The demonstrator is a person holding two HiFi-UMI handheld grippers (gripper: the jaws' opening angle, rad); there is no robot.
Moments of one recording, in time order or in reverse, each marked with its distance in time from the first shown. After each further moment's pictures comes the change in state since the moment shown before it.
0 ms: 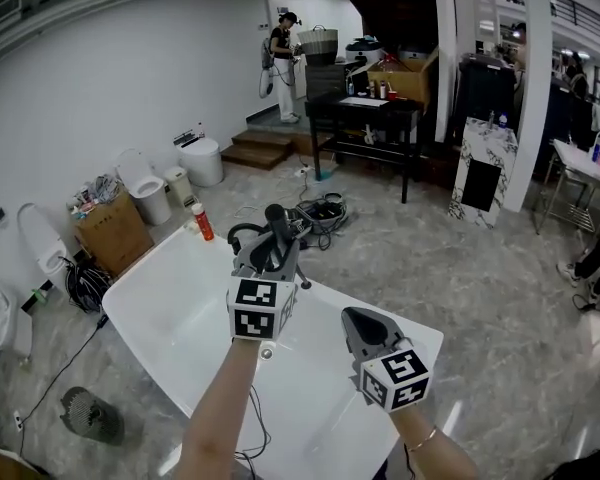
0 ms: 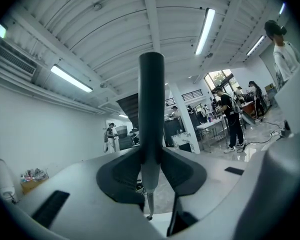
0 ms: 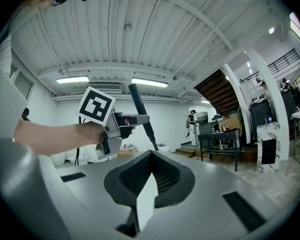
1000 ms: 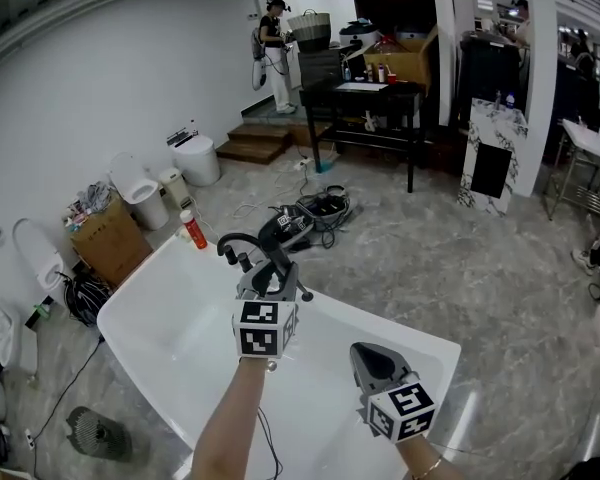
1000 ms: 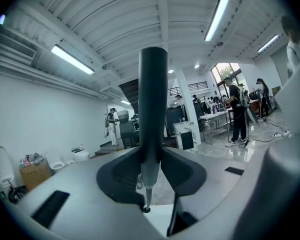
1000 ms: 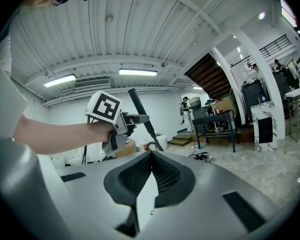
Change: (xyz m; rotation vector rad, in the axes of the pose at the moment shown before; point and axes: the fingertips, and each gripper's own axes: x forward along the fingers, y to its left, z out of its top) left arm 0.173 0.033 -0.132 -0.068 0.150 0.013; right arm 0.098 -0.112 -0.099 0.133 0.110 -0.033
